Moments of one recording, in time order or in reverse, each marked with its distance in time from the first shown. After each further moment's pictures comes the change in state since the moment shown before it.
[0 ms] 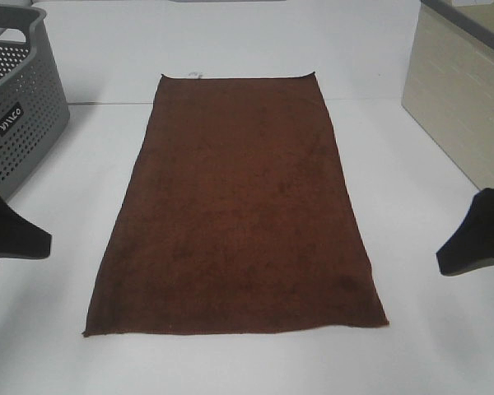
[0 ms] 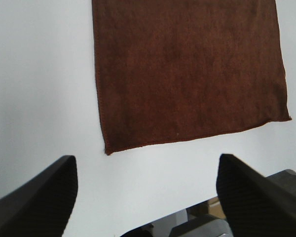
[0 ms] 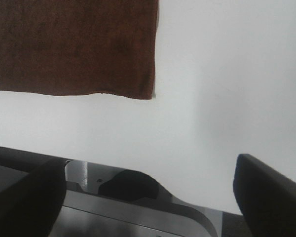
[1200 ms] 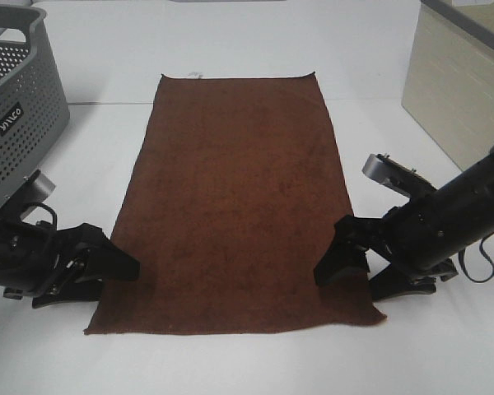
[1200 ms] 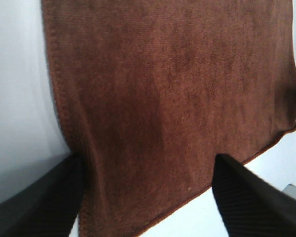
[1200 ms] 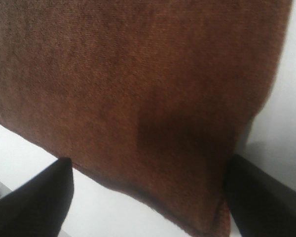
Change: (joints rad) left arm -0.100 0.654 -0.097 -0.666 -0.006 0.728; right arm 0.148 0.706 -0.101 0.592 -0.279 -0.554
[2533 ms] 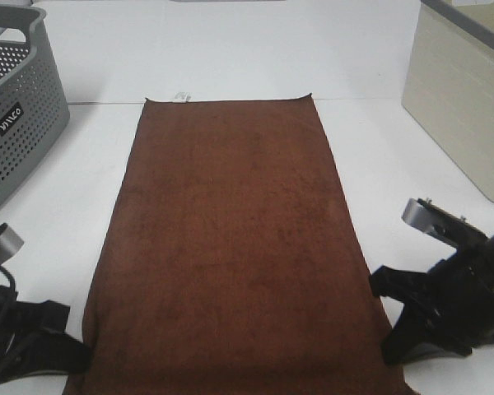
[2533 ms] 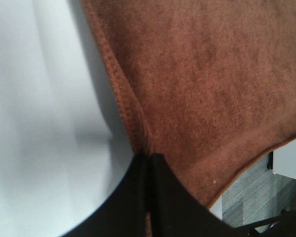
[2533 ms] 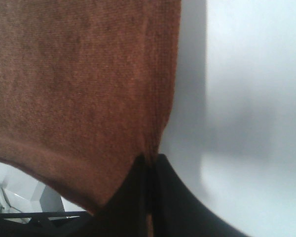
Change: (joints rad) left arm -0.043 -0.257 0.290 0.054 -0.059 -0.065; right arm 0.005 -0.233 0.247 -0.161 0.010 0.283
